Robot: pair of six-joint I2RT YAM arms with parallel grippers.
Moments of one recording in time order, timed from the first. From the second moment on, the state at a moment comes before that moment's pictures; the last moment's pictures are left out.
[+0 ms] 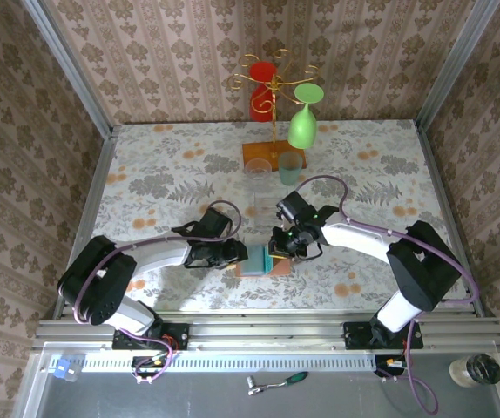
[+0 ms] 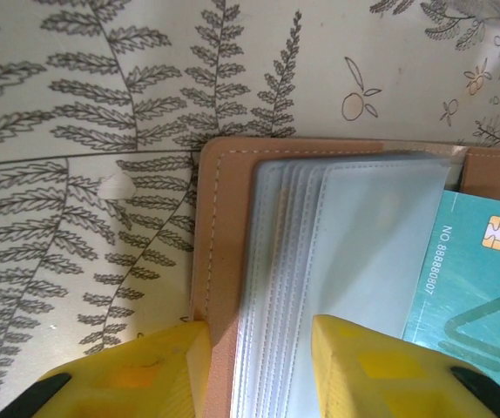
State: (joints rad) left arm -0.72 1.49 0.64 -0.22 0.35 -0.90; right arm 0.68 1.60 0.95 -0.49 -0.37 0.81
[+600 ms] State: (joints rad) left arm -0.73 1.48 0.63 -0.18 0.36 -0.91; right arm 0.71 1.61 0.95 -0.51 -0.32 0.83
